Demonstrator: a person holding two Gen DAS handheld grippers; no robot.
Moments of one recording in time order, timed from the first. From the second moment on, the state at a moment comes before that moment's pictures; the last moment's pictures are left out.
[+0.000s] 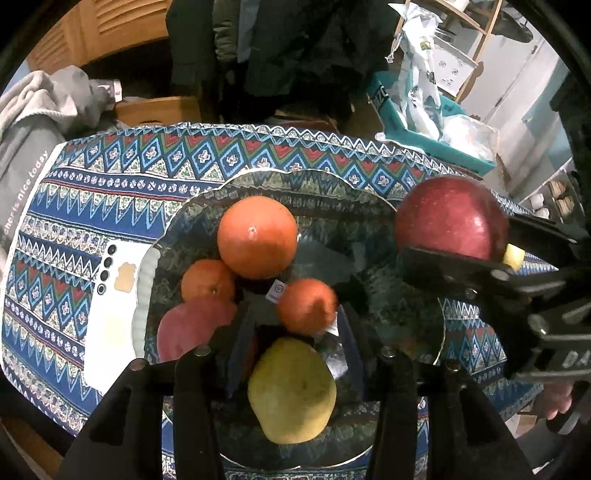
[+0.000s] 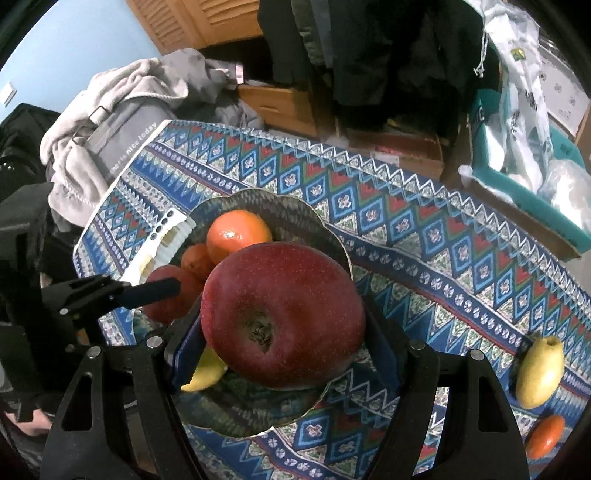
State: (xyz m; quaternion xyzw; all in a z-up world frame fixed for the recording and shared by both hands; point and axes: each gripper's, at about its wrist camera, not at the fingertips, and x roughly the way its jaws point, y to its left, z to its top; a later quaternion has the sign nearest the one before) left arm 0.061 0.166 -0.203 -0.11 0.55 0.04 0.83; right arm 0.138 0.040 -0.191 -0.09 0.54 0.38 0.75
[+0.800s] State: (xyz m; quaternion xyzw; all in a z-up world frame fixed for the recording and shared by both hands) left arm 0.040 0.174 -0.197 -0.11 0.55 0.05 0.82; right arm 0.138 0.057 -0.213 -0.10 0.55 0.37 0.74
